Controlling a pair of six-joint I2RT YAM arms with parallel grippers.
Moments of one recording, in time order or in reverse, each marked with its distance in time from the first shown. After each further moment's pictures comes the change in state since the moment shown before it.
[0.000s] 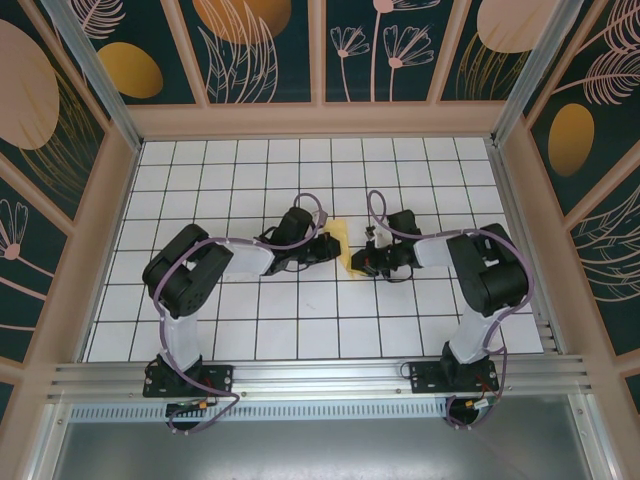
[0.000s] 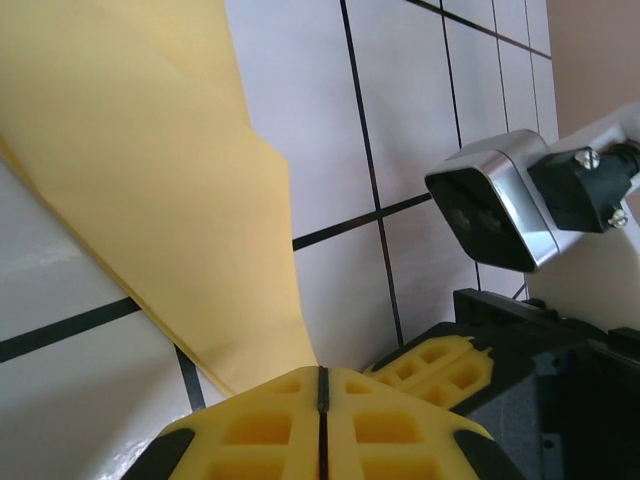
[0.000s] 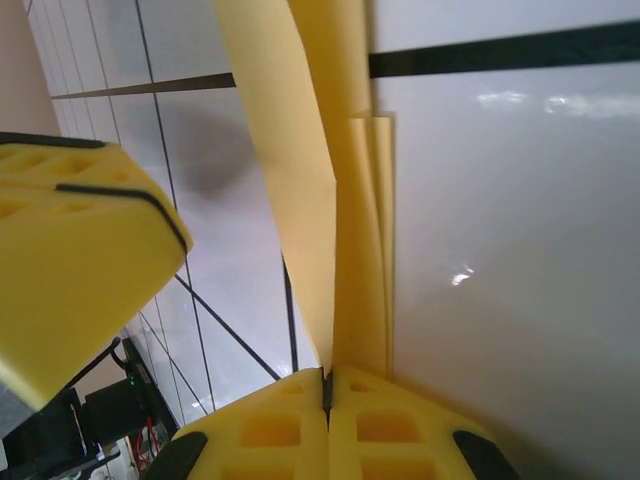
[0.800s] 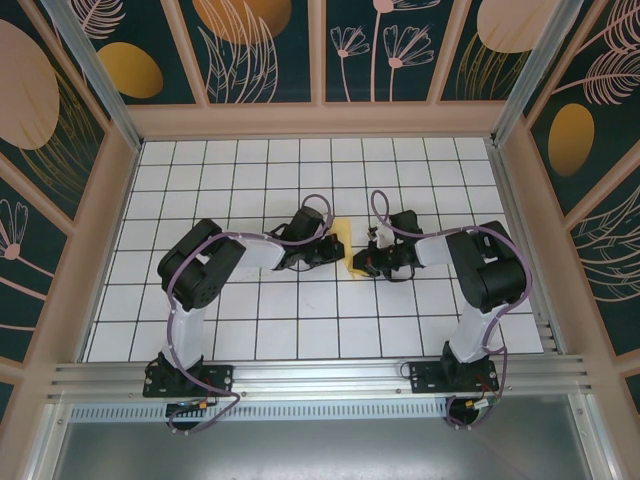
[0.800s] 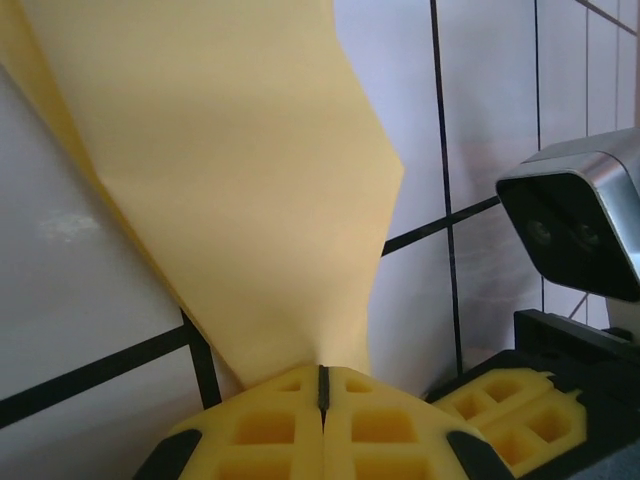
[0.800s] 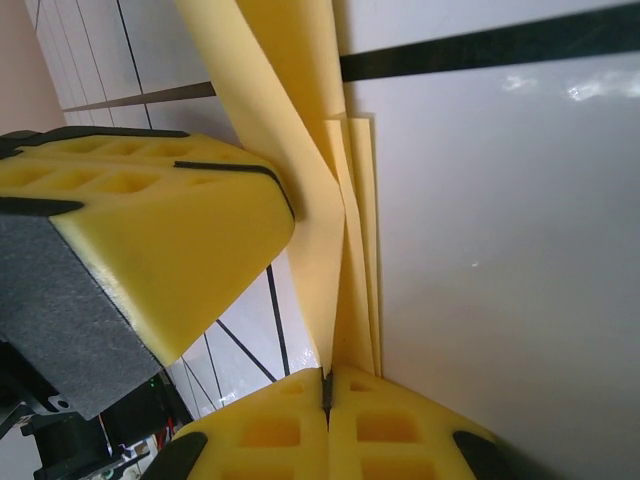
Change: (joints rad) left arm -0.011 0.097 0.124 -0.144 -0.033 0.002; right arm -0.022 0.021 0.000 0.006 -0.032 0.030
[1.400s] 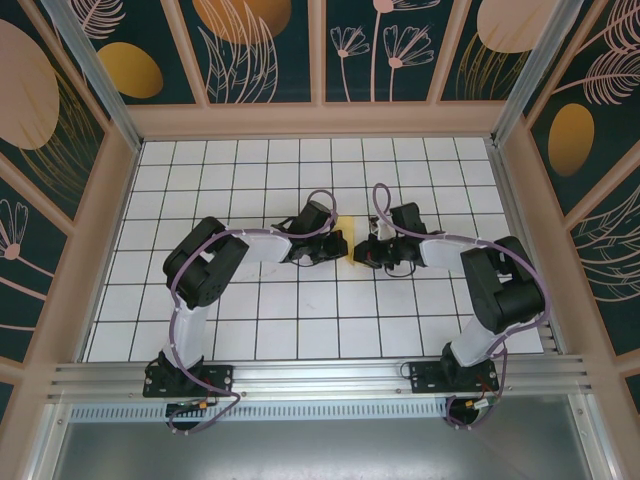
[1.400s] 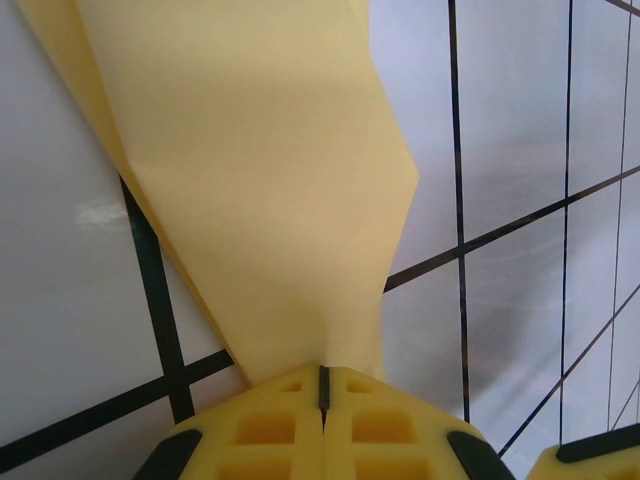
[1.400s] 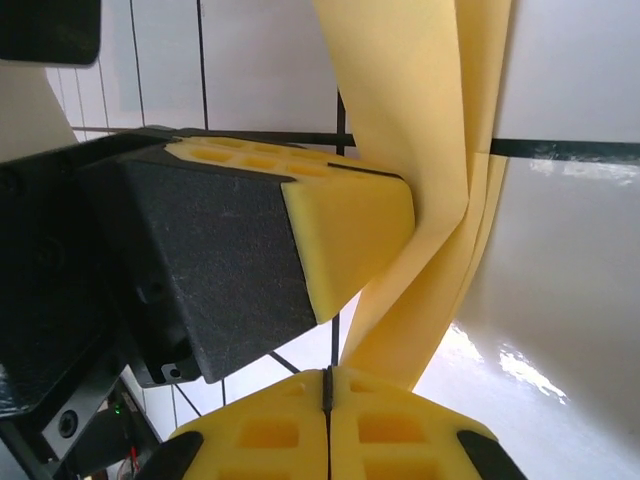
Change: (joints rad) left arm -0.011 0.034 0.105 -0.135 -0.040 0.006; right arm 0.034 -0.154 0.018 -0.082 0.138 -0.050
